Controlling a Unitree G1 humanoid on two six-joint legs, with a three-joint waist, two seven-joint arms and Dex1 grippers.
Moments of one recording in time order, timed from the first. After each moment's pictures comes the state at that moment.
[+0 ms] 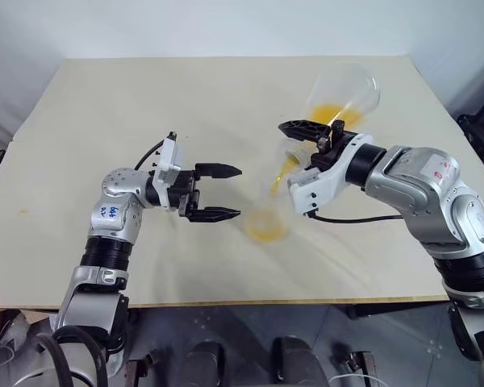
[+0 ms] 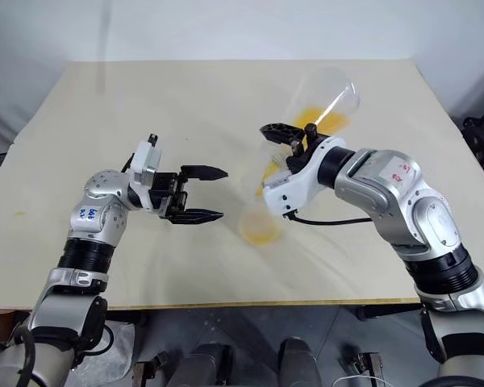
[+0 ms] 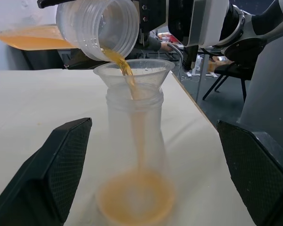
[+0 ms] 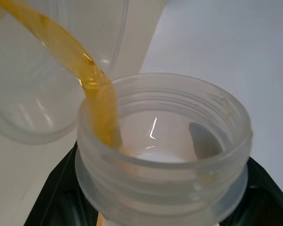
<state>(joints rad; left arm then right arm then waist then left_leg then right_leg) -0.78 0.44 0.00 0.41 -0.46 0.11 -1.43 -0.76 -0.78 0.23 -0.26 -0.67 -0.27 0.72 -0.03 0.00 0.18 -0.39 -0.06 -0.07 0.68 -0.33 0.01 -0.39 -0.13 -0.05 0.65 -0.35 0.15</state>
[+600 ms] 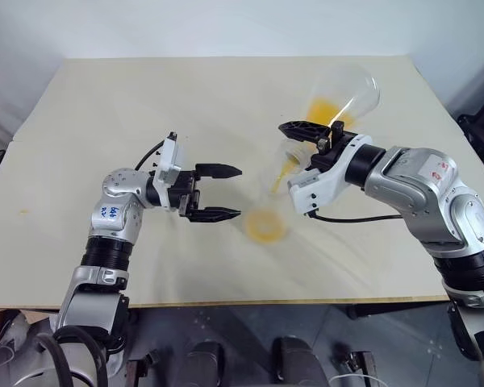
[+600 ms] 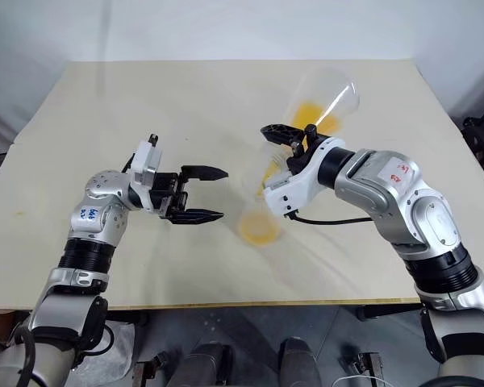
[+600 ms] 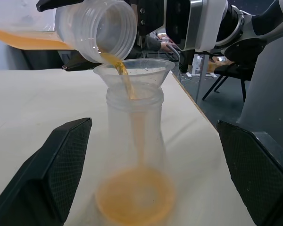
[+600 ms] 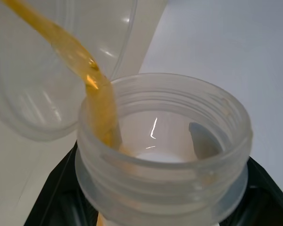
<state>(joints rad) -0.78 0.44 0.00 0.41 -0.46 0.11 -1.43 -0.76 -0.78 0.23 -0.23 -0.70 -0.29 0.70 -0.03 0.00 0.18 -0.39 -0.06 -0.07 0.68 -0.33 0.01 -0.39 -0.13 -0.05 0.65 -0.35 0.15</state>
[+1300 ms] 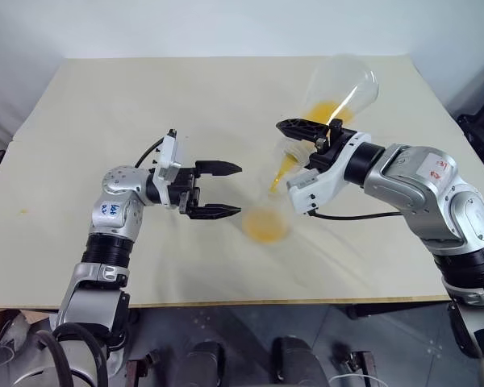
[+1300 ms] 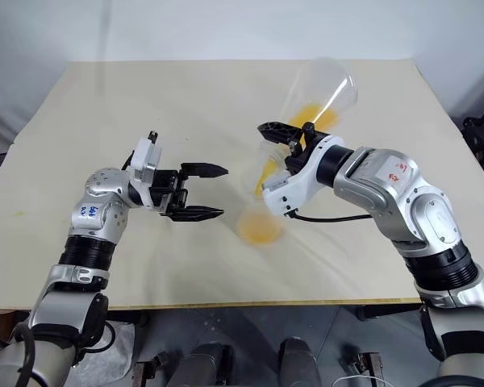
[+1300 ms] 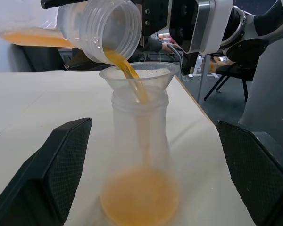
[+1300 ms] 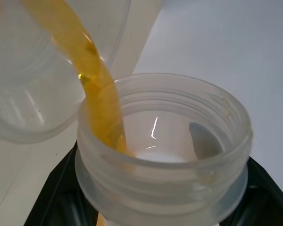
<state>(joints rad) -0.80 0.44 0.00 0.44 -0.46 0.10 -1.43 -0.78 -0.77 0.23 -0.22 -0.72 -0.33 0.68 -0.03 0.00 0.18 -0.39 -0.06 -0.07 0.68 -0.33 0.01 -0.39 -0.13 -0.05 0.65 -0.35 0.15</state>
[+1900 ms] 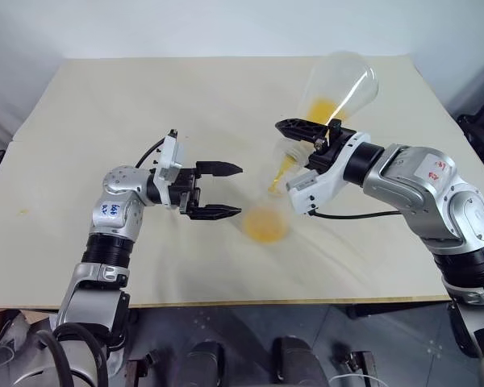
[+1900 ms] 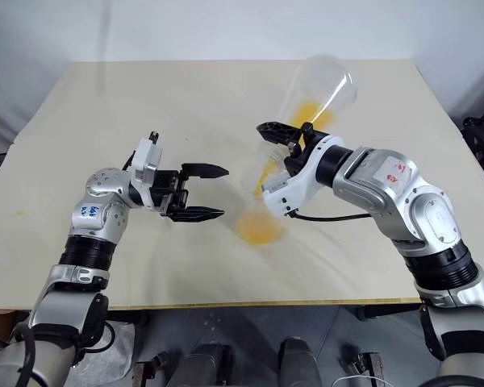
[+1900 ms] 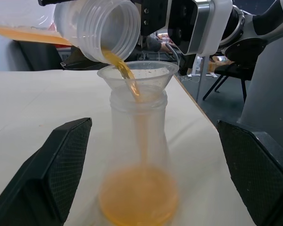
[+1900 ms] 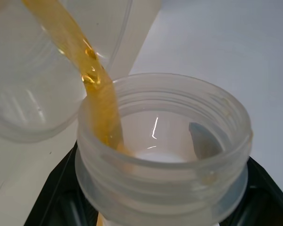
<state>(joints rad) -0.80 0.44 -0.01 0.44 -0.46 0.10 -1.43 -0.78 -0.77 0.23 -0.22 -0.75 -0.35 0.66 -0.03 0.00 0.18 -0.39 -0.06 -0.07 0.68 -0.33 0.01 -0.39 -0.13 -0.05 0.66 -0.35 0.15</state>
